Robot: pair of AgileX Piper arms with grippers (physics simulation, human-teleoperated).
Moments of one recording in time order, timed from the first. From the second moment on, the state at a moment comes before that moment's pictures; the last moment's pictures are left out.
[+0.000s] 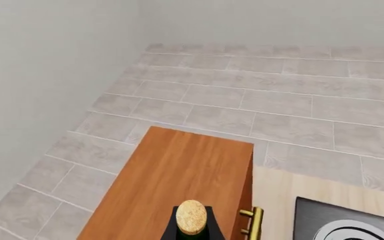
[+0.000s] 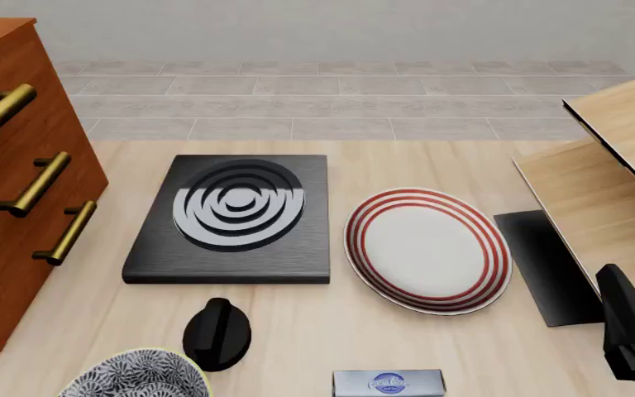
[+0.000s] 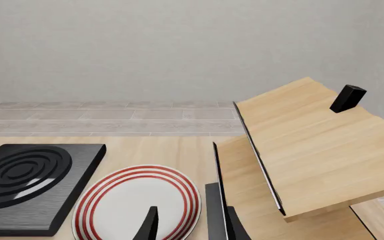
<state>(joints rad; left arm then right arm) 0.42 1.26 -1.86 0.93 0.18 0.01 0.01 0.00 0.00 0.01</state>
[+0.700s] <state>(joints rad) 0.46 1.22 -1.65 0.76 0.19 0.01 0.01 0.00 0.00 0.01</state>
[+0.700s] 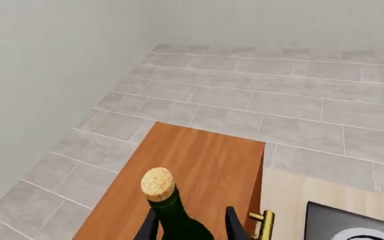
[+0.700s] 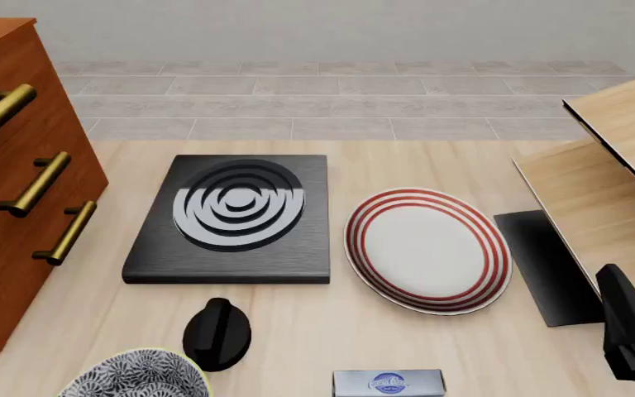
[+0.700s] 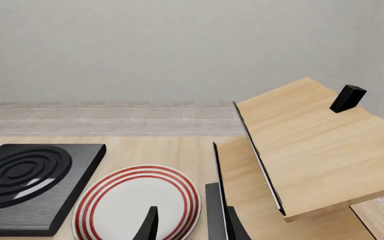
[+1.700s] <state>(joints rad) 0.37 1.10 -1.80 1.02 0.30 0.01 0.01 0.00 0.00 0.01</state>
